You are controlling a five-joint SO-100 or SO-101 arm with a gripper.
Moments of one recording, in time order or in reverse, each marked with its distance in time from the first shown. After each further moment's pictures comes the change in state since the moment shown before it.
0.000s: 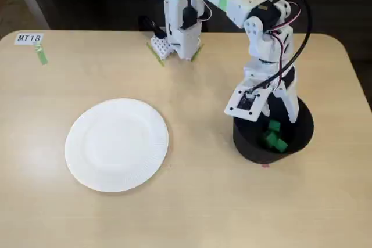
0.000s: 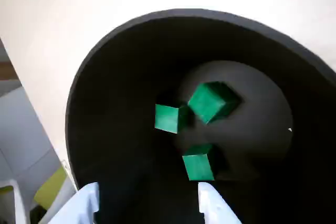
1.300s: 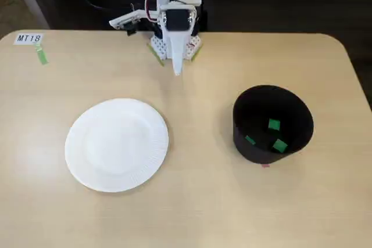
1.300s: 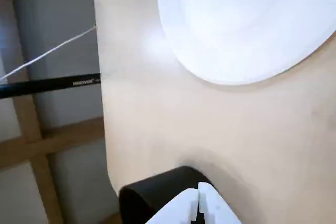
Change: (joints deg) arm 35.6 83.8 50.6 15.2 12.5
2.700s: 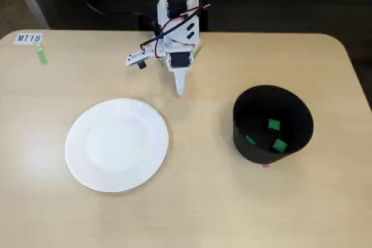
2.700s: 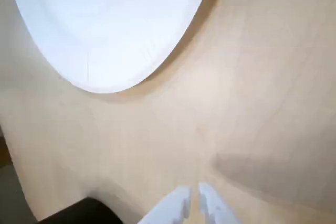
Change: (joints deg) arm -1.1 14.6 28.3 1.4 1.1
